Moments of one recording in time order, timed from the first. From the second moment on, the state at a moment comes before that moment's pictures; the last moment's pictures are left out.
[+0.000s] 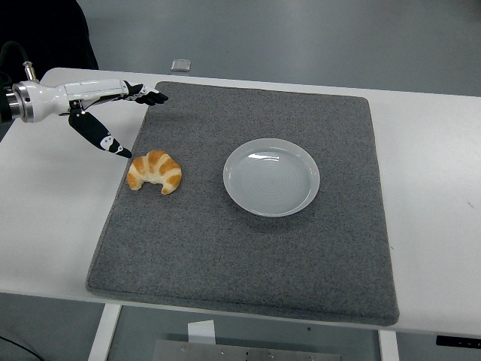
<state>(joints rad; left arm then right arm) -0.94 0.95 -0.41 -1.25 1.16 -0.34 -0.40 0.04 0.00 -0.08 0.10 0.06 0.04 -0.04</state>
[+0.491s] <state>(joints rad) -0.76 0.88 -0.39 -1.27 1.37 0.08 -0.43 0.04 0.00 -0.08 0.10 0.06 0.04 -0.04</state>
